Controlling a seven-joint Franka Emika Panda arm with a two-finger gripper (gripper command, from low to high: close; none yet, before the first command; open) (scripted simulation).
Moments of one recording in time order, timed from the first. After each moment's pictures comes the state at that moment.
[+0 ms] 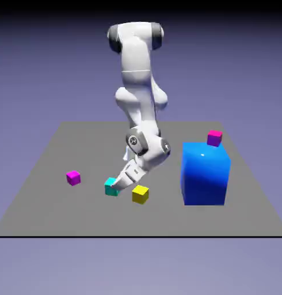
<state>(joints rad) -0.35 0.29 0.25 -2.73 -1.30 2.23 0.64</state>
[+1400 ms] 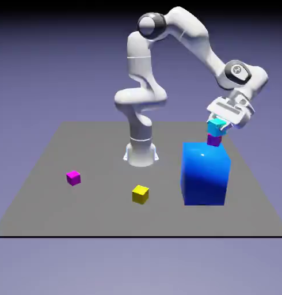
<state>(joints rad) 0.31 -0.15 0.90 -2.25 -0.45 1.55 0.09</state>
